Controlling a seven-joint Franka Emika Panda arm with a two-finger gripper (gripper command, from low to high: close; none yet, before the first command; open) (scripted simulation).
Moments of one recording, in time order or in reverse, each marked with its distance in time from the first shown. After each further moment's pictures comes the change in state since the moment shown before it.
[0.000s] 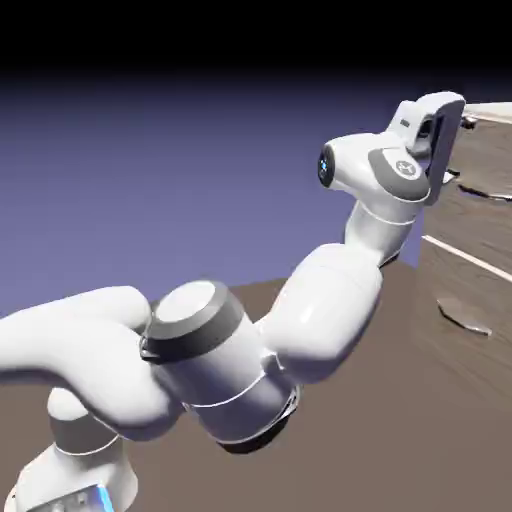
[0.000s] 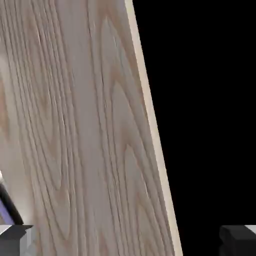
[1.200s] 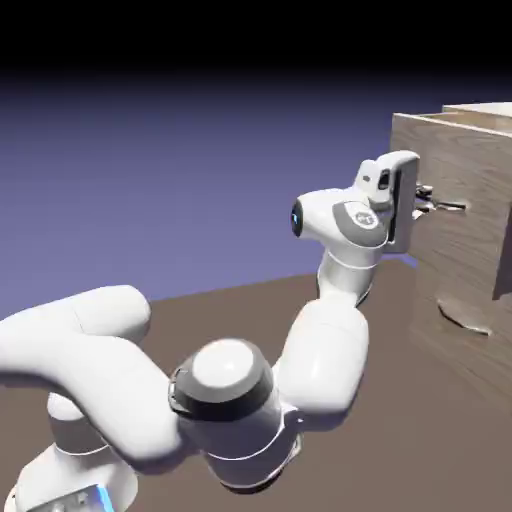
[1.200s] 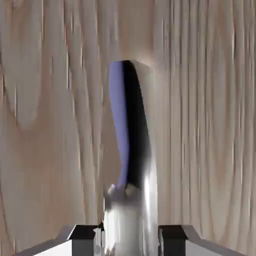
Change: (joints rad) arm -0.084 -0.231 -0.023 -0.345 -0.192 -0.229 -0.112
